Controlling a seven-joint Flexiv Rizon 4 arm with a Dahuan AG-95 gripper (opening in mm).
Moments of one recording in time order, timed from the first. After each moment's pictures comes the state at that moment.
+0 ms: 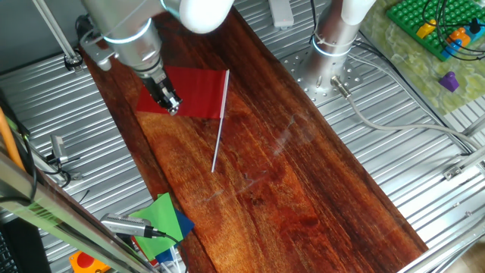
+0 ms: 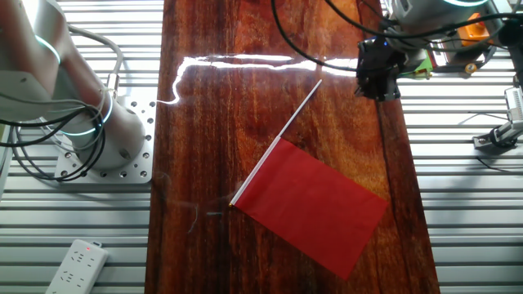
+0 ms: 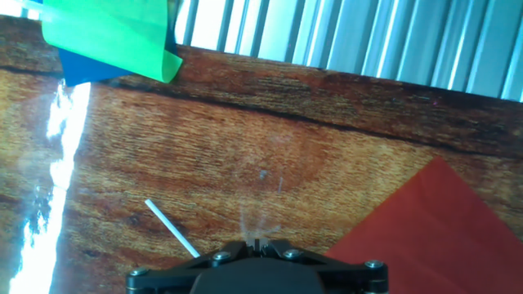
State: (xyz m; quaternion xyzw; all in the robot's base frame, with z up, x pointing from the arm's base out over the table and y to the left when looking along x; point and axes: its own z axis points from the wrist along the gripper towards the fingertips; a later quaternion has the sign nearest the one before) arm 0.555 0.028 0.174 0.12 -0.99 -0.04 0.06
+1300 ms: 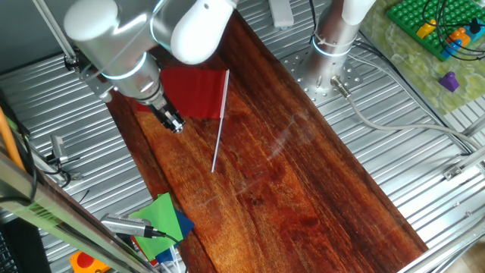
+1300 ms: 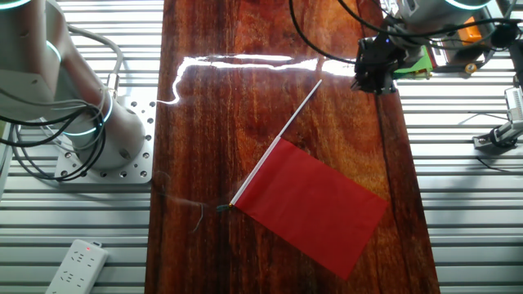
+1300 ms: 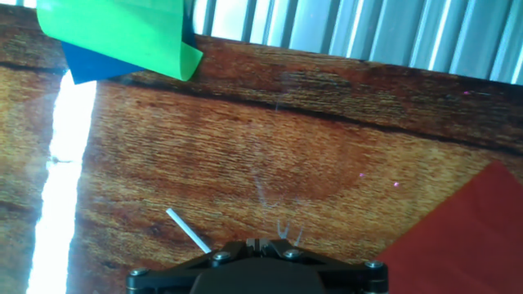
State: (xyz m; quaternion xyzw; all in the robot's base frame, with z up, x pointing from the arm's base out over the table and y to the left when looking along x) arm 0.558 0.062 0.136 0.11 -0.99 -0.04 0.09
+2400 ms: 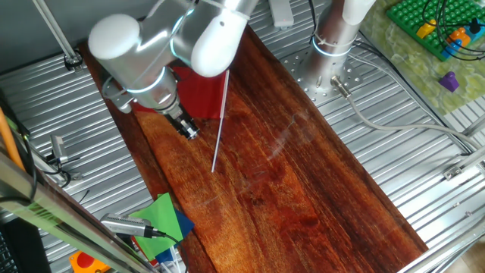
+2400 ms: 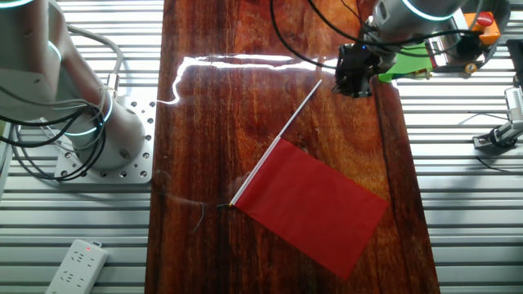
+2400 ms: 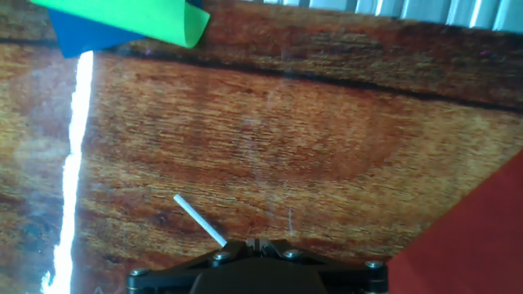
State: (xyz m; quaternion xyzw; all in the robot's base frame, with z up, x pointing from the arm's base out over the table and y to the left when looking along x) arm 0.525 0.075 0.099 0.10 -0.99 -0.05 0.12
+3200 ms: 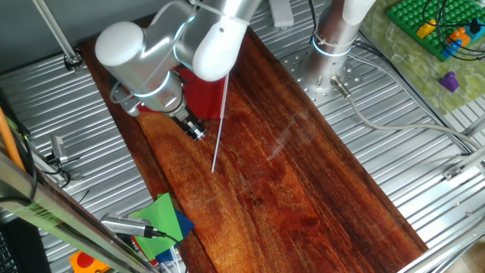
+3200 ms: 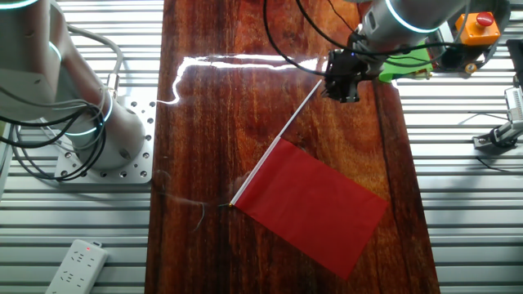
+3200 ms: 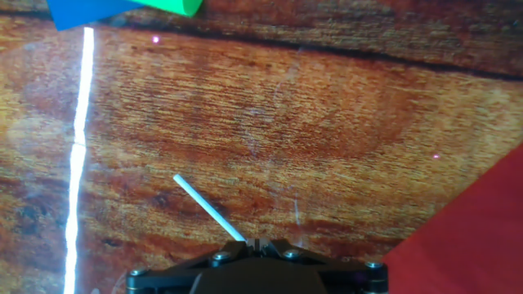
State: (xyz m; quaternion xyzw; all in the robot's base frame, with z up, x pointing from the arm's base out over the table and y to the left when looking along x) arm 0.501 0.076 0.081 0.10 -0.98 -0.05 0.13
